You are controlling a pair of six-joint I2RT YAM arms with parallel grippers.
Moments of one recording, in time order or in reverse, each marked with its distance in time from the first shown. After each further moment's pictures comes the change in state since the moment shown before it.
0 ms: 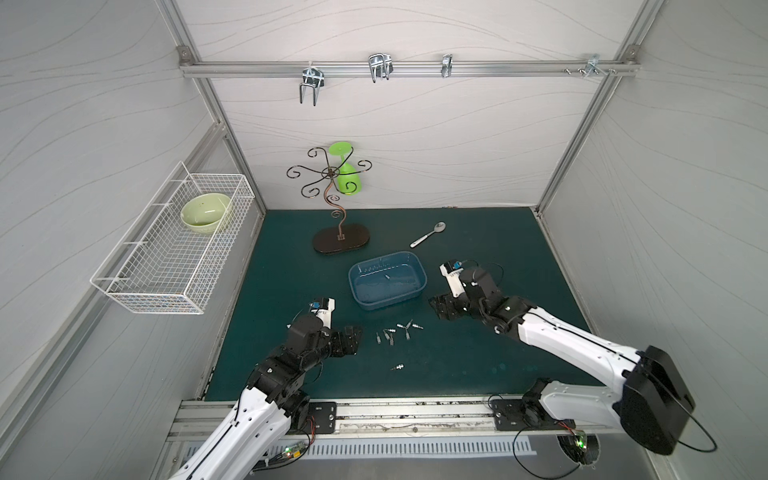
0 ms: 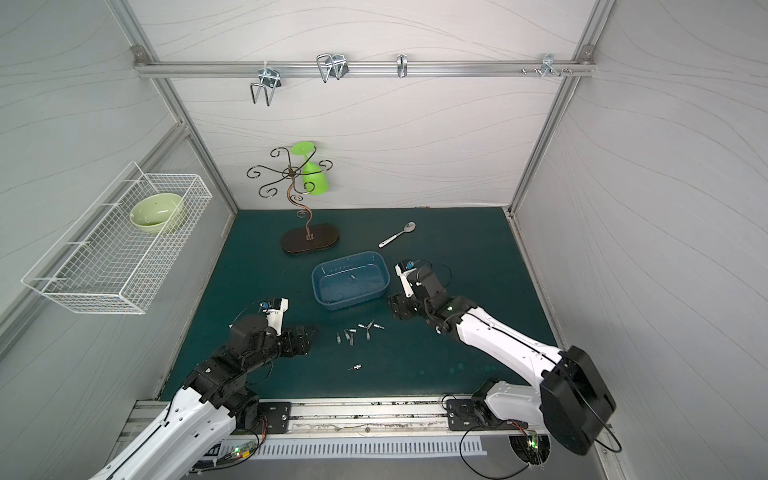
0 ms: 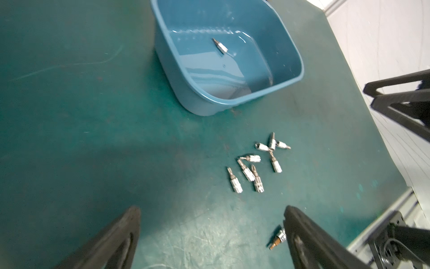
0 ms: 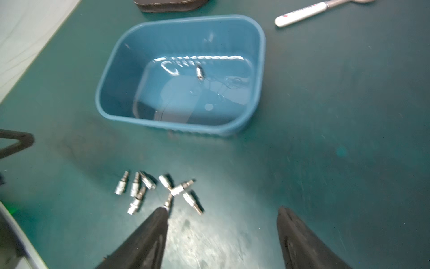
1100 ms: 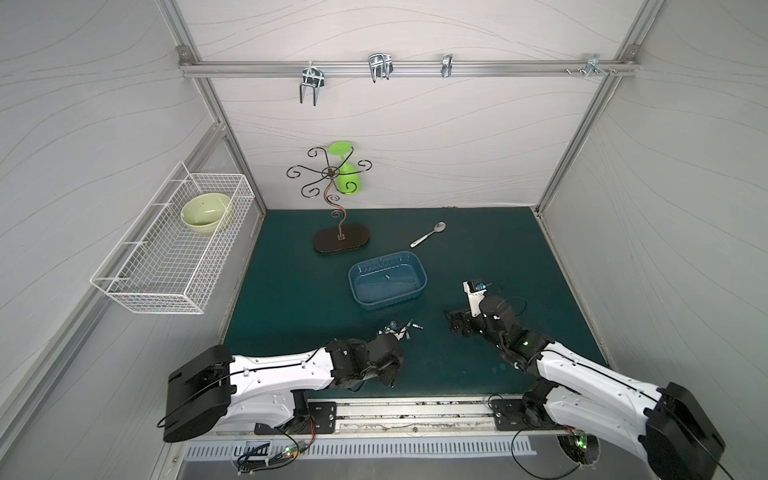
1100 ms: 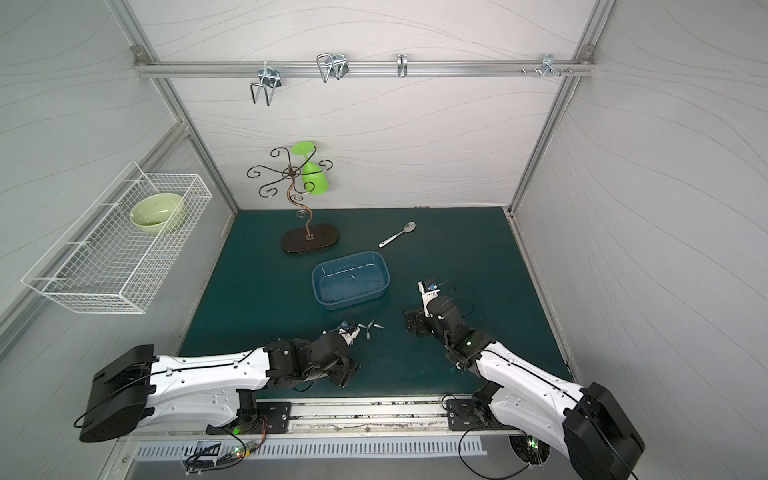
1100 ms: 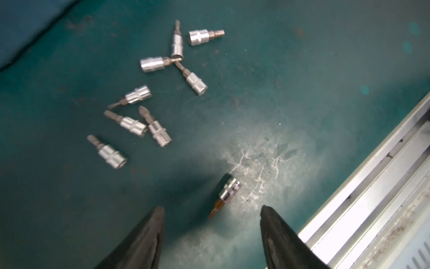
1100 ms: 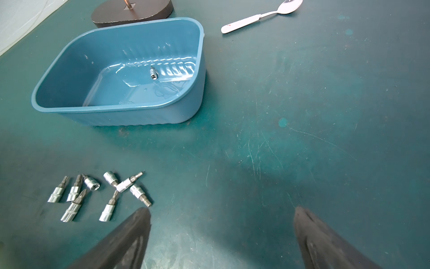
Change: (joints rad) left arm -0.678 0.740 0.237 0.135 -0.276 -0.031; right arm -0.008 -0.199 -0.298 0.225 0.167 0.018
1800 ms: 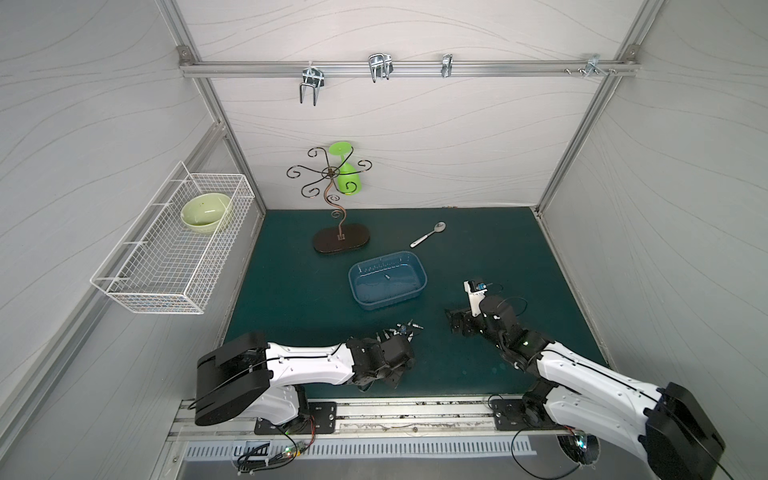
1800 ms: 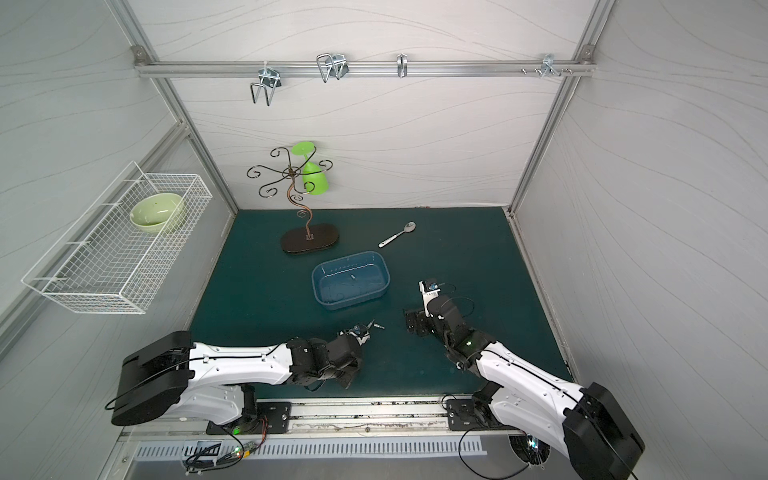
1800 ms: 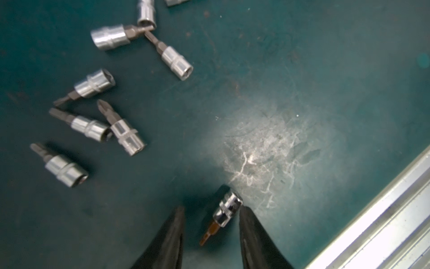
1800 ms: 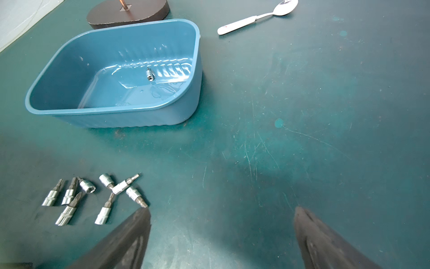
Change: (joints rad) left arm -0.011 0.167 0.039 0.026 0.029 0.019; right arm -0.001 0.000 0.000 0.000 0.012 0.000
